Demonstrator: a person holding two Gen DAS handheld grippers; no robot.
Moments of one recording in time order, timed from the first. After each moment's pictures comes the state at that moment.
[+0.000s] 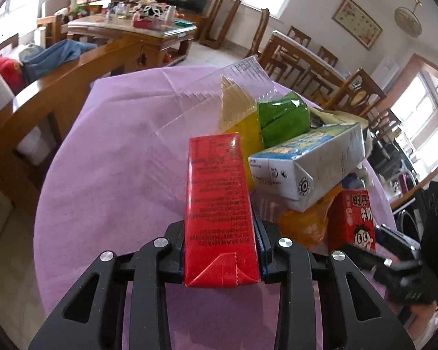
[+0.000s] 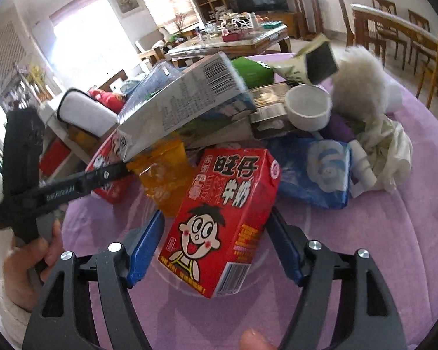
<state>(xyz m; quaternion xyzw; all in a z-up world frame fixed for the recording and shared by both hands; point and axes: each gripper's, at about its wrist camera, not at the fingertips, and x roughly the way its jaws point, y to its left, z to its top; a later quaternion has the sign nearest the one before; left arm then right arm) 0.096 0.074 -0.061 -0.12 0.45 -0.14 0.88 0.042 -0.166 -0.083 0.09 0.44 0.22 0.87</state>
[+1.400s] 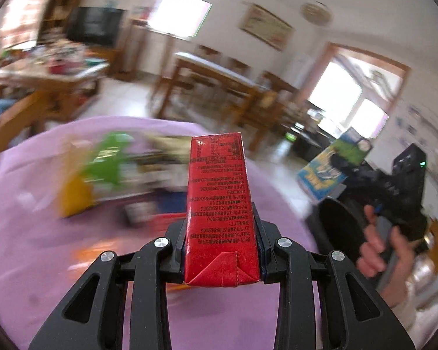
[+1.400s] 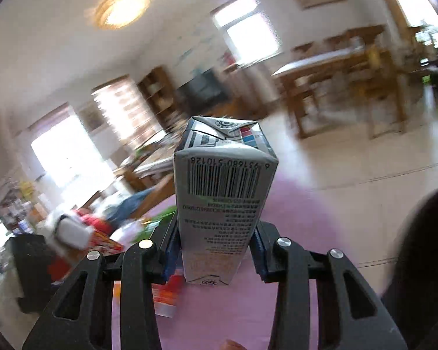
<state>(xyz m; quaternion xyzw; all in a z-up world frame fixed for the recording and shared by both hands) 0.053 -0.044 0.013 -0.09 0.34 -0.36 0.86 -0.053 -0.370 0.006 0.23 0.21 0.07 0.95</state>
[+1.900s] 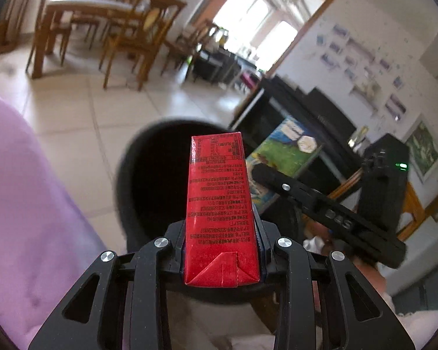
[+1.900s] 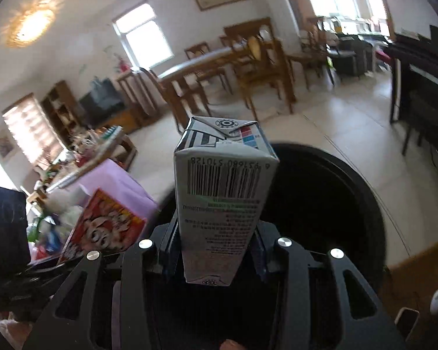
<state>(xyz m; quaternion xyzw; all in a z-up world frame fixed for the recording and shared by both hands) 0.030 -0.373 -0.072 -0.01 0.44 -0.56 0.70 -0.149 -0.543 -0.076 0.25 0.28 -0.16 0.91</state>
